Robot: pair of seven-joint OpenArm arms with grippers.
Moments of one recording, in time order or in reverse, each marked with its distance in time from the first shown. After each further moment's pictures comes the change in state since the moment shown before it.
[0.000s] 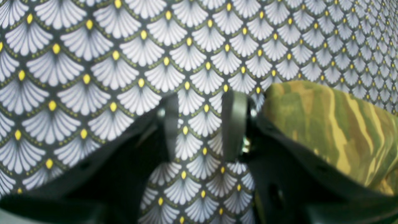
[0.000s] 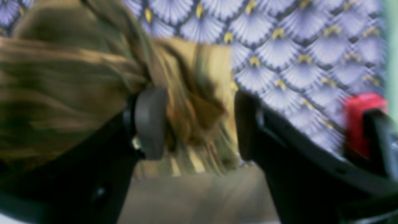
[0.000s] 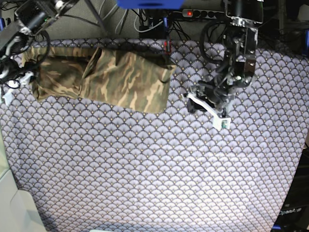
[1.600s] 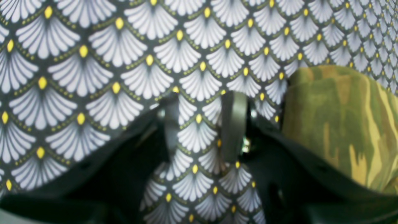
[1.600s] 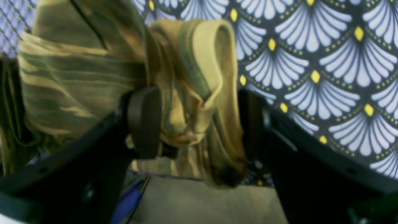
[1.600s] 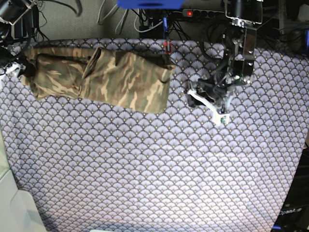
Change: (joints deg) left arm -0.1 0.0 0.0 -4.1 0.0 0.0 0.0; right arm -7.9 12.1 -1.4 -20.9 28.9 -0.2 4.2
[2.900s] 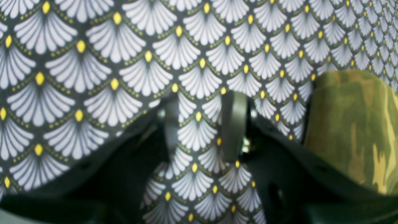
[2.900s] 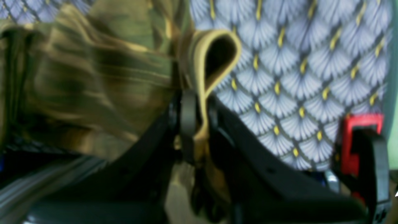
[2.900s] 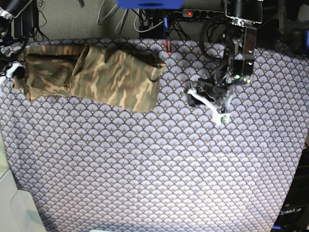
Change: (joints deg) left arm 0.2 0.0 0.0 0.1 0.0 0.0 0.0; right arm -5.2 -2.0 -3.1 23.2 -3.2 -0.2 -3.4
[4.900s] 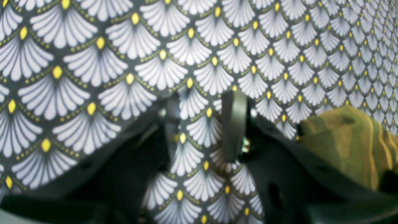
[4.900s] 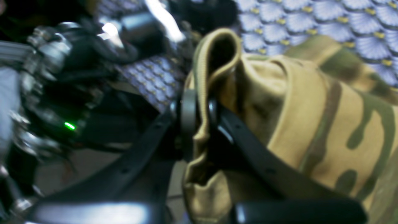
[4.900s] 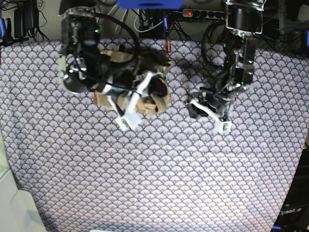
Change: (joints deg) left arm -4.7 -0.8 -0.4 -10.5 -1.2 -5.2 -9.0; right arm 5.9 -21.8 -56.7 22.3 -0.7 -32.2 3.0
